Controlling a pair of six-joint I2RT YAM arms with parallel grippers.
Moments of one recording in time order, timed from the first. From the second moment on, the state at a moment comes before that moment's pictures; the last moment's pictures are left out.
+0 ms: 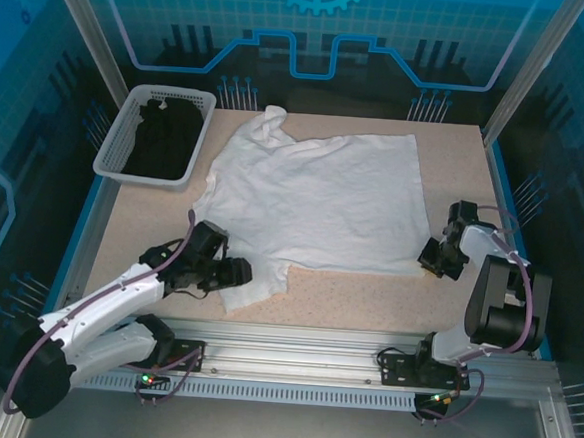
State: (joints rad) left arm -0.56 0.96 0.55 -0.69 0.18 -0.85; right arm -0.22 1.50 0.80 -0.74 -0.08 0.35
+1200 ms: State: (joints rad) left arm -0.54 0.97 0.52 -0.78 0.27 -0.92; right arm -0.28 1.37 0.75 -0.69 -0.14 0.34
